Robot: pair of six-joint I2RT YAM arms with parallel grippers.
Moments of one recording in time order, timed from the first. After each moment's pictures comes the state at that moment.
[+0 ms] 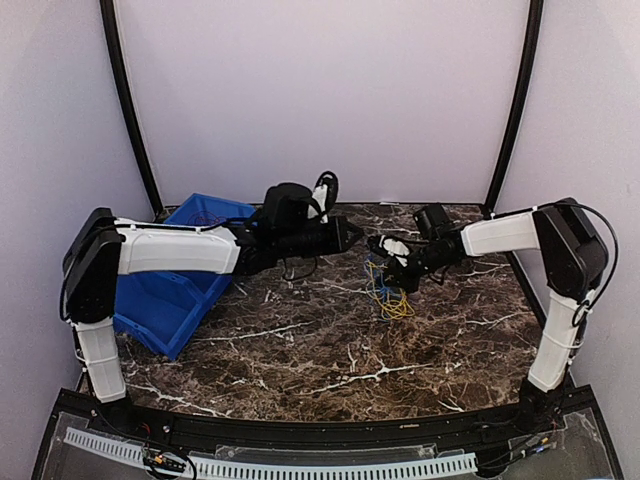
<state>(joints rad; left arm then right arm) -0.88 1.93 1.40 0.21 0.13 -0.65 0.45 1.88 1.14 -0.25 -0.57 -0.65</state>
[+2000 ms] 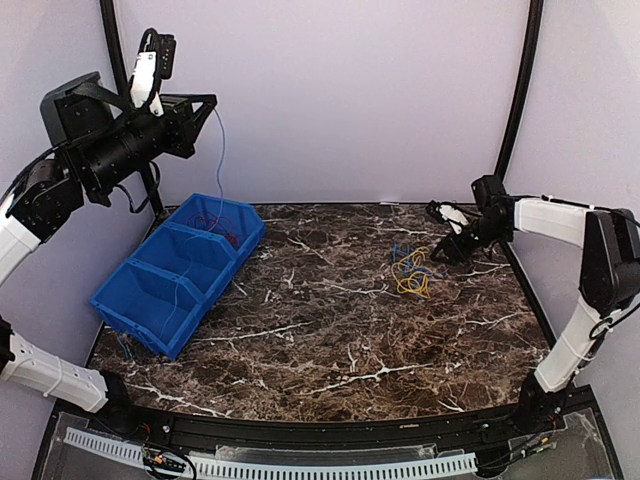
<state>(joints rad) -0.89 1.16 1.55 -0.30 -0.39 0.02 0.16 1.70 1.22 -0.54 -0.40 -0.57</state>
